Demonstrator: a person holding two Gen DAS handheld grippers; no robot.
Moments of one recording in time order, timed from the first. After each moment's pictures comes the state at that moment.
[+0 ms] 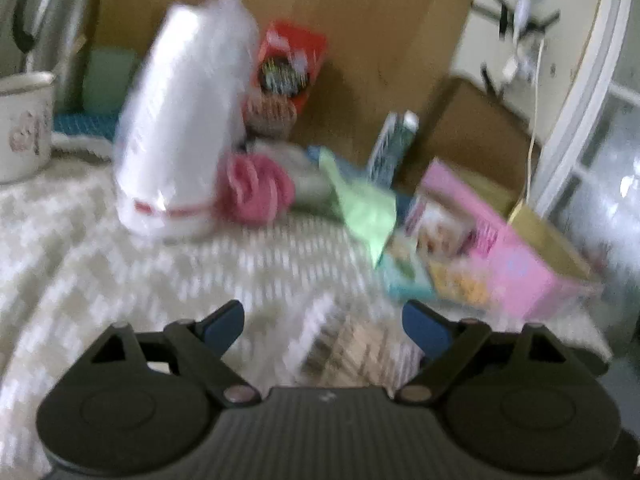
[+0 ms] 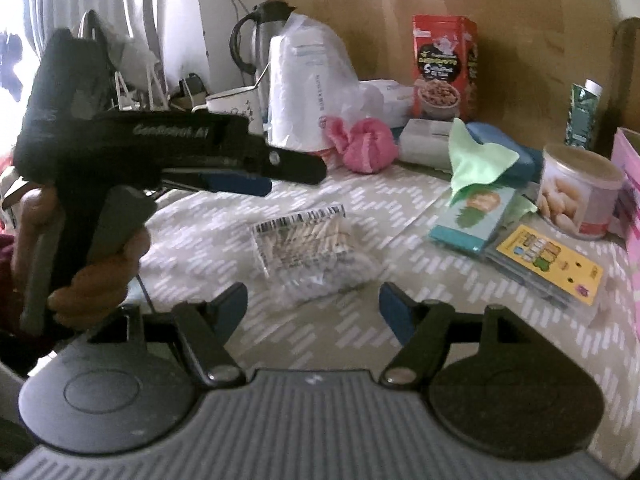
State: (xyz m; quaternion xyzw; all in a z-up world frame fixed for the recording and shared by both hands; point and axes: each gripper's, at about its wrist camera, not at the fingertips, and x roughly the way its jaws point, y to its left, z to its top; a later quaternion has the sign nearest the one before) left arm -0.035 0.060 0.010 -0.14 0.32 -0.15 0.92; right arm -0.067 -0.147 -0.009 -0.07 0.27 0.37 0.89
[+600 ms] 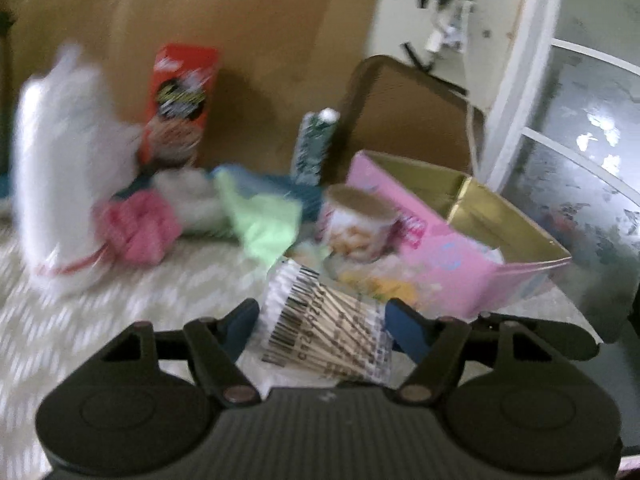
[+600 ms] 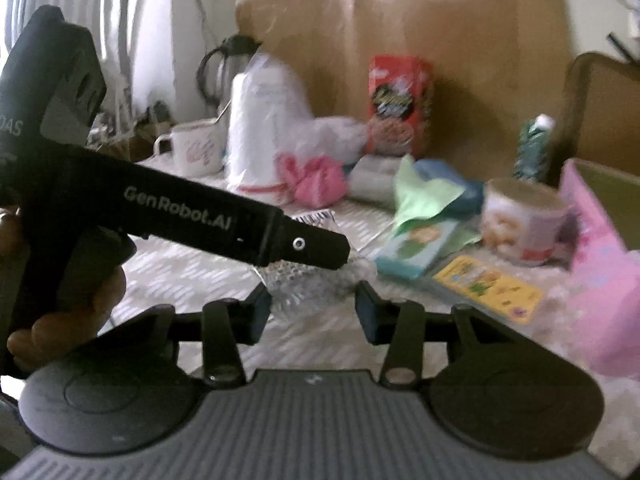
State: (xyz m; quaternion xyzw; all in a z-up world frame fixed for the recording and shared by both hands) left arm -0.027 -0.017 0.048 -0.08 0.29 -0.22 0.93; right arm -0.081 -0.182 0.004 -0.06 0.19 0.30 0.93
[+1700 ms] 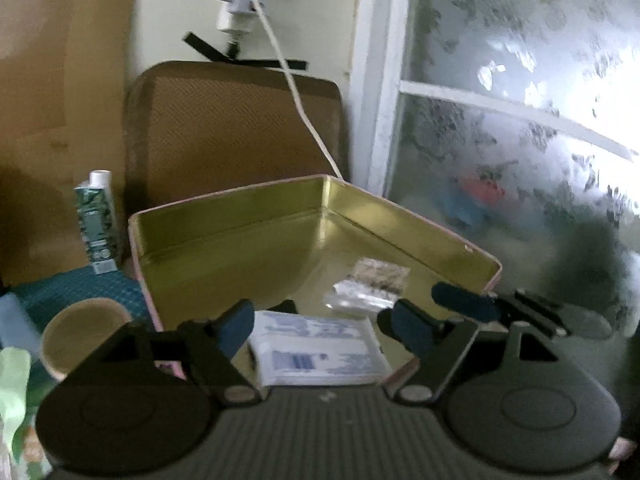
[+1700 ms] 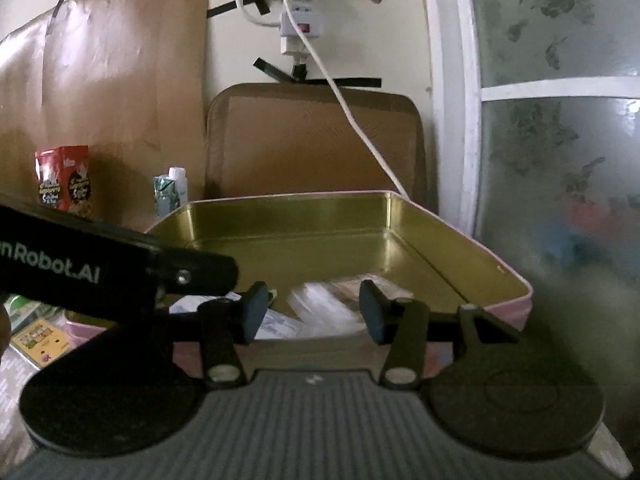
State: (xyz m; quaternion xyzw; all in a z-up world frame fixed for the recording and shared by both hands) left arm 0.039 -0.238 0.078 0.03 0.25 -0.34 0.91; right arm -0.046 -0.390 0.020 0.01 0.11 -0.04 0.99
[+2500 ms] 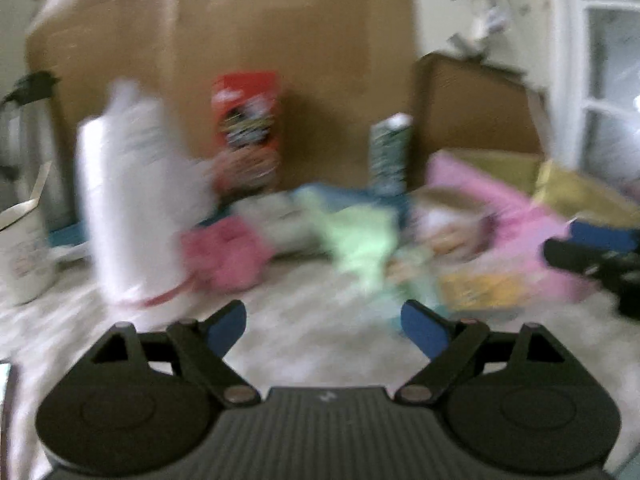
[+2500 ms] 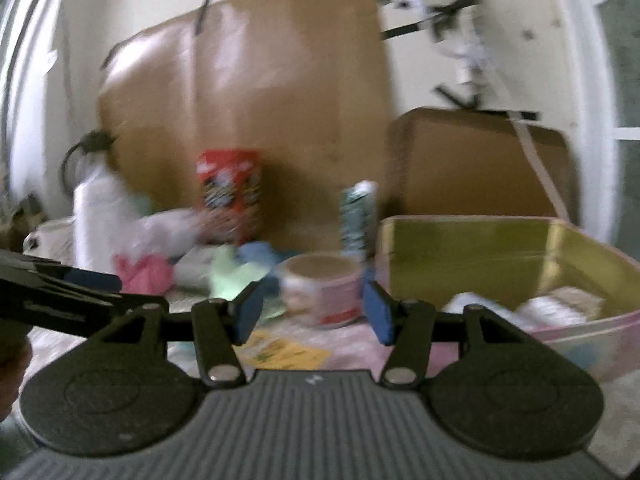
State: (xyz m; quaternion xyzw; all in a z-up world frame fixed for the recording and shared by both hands) left arm -0.019 0.002 0.023 0.02 0.27 -0.08 0.96; right arm -0.068 -0.236 0.025 -0.02 0.11 0.14 0.98
